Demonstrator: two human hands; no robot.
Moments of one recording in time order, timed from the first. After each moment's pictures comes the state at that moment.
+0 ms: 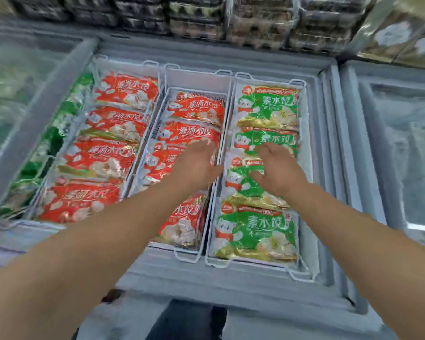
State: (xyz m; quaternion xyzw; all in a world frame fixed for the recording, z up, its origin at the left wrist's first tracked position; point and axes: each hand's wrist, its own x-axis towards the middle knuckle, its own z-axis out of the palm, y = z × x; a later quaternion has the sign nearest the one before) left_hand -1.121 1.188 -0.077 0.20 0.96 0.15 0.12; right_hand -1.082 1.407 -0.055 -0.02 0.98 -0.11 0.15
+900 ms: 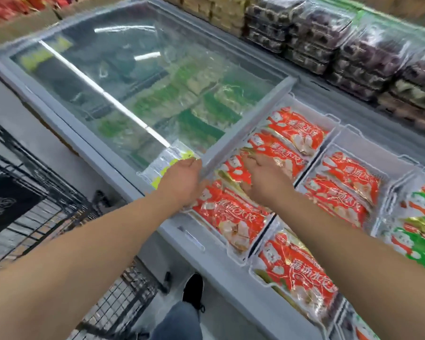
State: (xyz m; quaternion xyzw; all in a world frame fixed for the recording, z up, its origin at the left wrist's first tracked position) left_hand -1.077 0.716 -0.070 -0.10 0.97 0.18 0.09; right_hand -1.164 0.922 -0.030 -0.31 0.94 -0.02 0.15
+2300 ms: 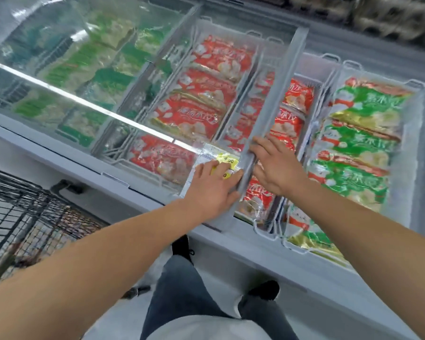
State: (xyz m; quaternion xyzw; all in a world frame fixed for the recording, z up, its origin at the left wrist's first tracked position) left_hand -1.000 0.997 -0.108 0.16 0.97 0.08 0.15; right_hand -1.082 1.195 -0.099 -0.27 0.95 -0.02 0.18
